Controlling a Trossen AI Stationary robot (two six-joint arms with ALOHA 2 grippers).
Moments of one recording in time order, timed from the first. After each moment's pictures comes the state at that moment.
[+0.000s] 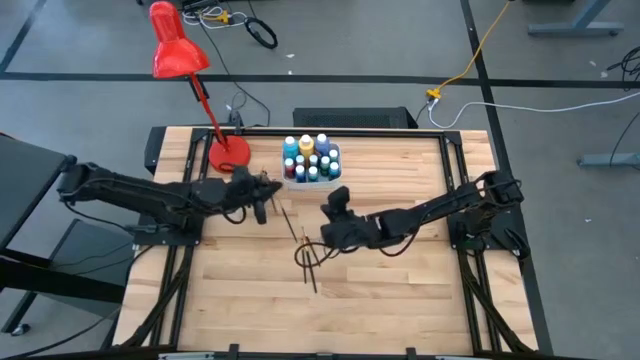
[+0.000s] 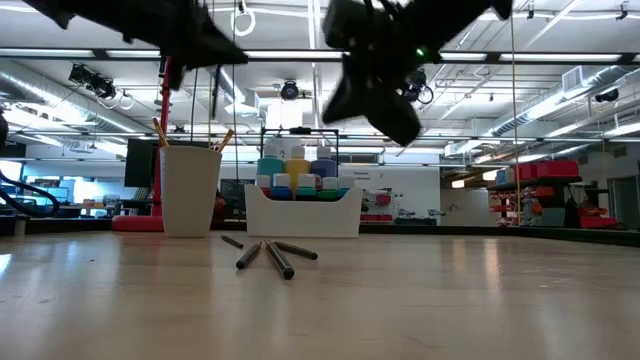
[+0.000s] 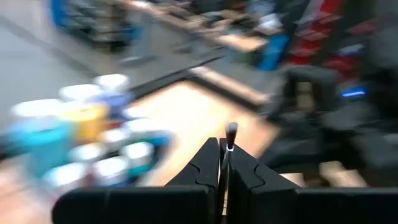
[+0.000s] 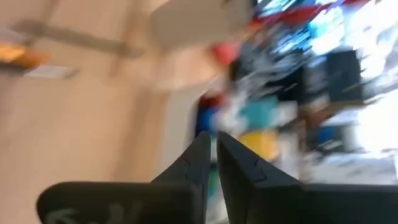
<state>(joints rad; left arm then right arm) -0.09 0.91 0.53 0.22 -0.53 -0.40 0.22 1.77 1.14 -0.06 0.81 -0.71</state>
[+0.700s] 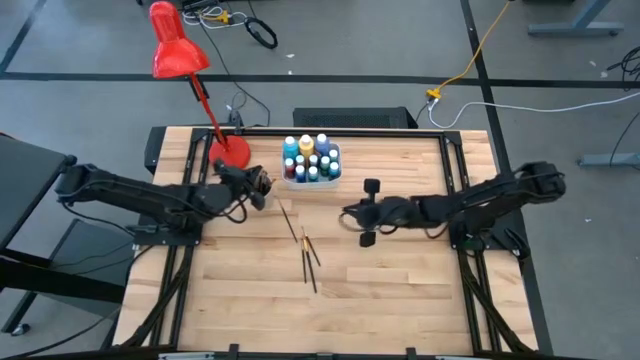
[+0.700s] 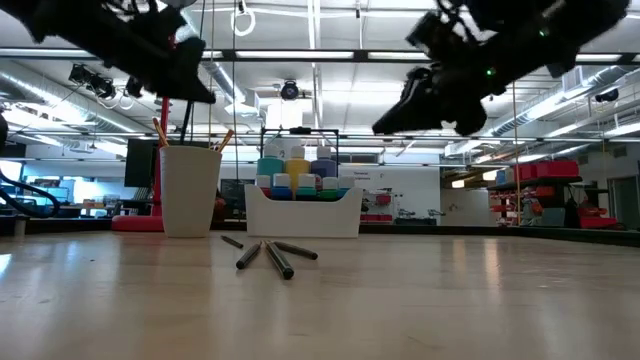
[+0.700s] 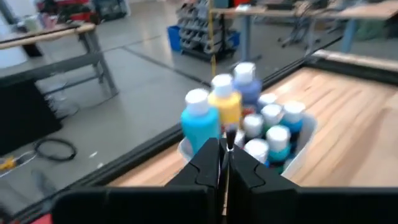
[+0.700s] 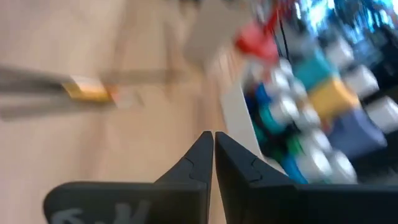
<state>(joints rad) -0.09 0.87 0.44 0.09 -0.97 -0.23 0.10 1.41 0.63 0.33 0.38 -0.35</state>
